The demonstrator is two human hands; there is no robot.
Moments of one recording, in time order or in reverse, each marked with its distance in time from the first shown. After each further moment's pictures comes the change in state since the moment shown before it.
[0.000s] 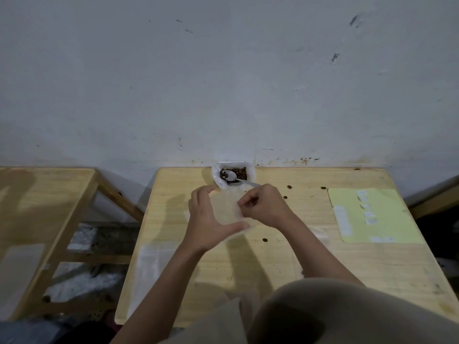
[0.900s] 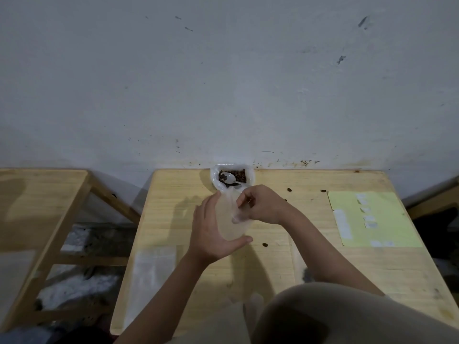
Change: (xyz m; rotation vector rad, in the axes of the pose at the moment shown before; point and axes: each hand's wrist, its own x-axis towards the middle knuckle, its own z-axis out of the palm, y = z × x) left_hand 0.005 -0.033 0.023 0.146 0.065 0.188; right_hand 0.023 -0.004 -0.009 0.020 -0.257 0.050
